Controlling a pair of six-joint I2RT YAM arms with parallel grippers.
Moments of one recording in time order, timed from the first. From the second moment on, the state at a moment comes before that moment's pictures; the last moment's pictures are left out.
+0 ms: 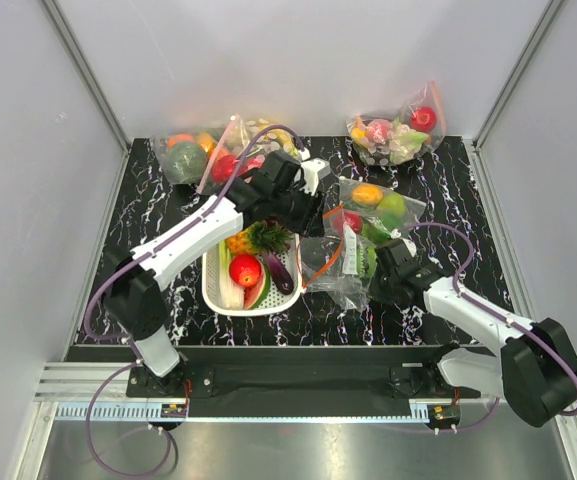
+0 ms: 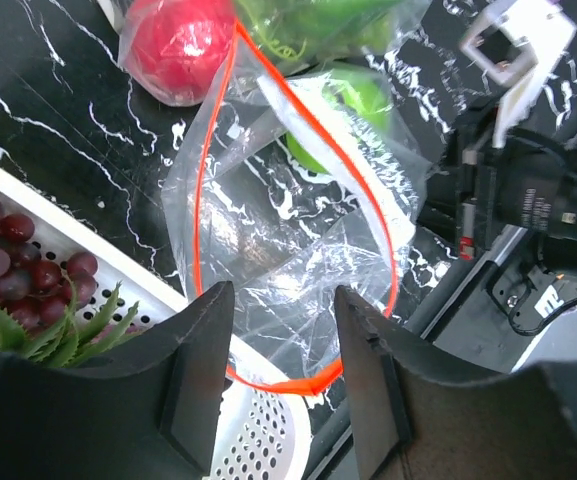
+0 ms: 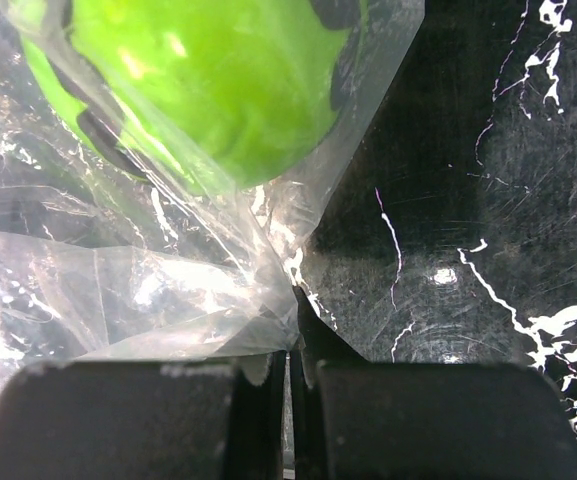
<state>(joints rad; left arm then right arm) -0.71 1.70 1.56 -0.64 0.33 -0.21 0.51 1.16 0.56 -0.43 0.09 0.77</state>
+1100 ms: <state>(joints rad) -0.76 1.94 1.51 -0.51 0.35 -0.23 0.48 0.84 0.81 -0.75 0.20 0.74</state>
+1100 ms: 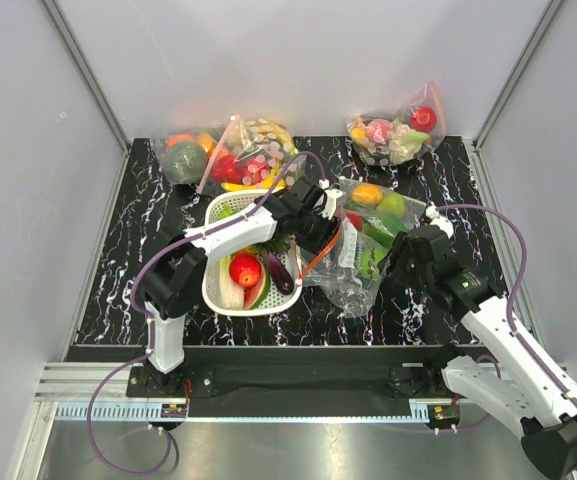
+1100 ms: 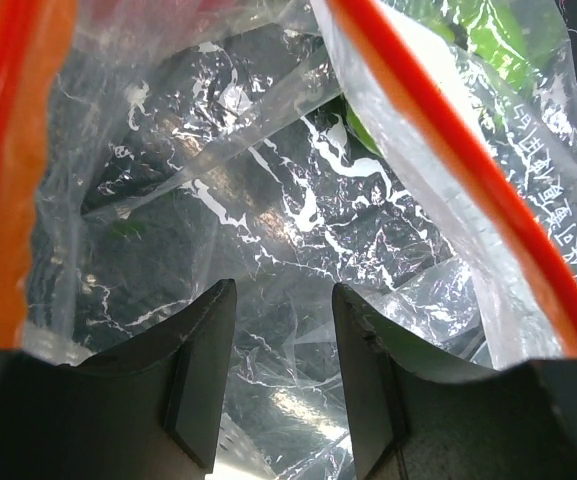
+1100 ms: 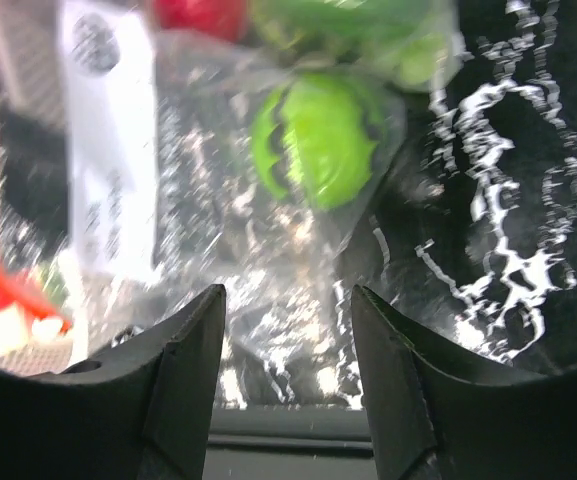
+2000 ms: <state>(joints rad) -0.76 1.94 1.49 -0.47 0.40 -0.26 0.25 1.20 0.70 -0.32 0.09 0.72</state>
